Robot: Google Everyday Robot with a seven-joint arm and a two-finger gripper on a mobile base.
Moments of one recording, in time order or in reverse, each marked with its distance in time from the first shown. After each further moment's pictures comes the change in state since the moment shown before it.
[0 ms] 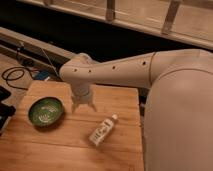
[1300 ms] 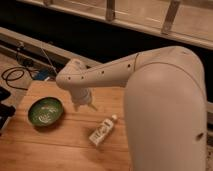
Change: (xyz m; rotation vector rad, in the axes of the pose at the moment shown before) arm -0.031 -0.016 0.046 0.136 -0.082 0.158
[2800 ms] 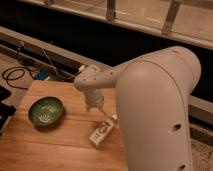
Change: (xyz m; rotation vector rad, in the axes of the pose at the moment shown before) arm -0.010 -0.051 0.049 -0.017 0.090 0.202
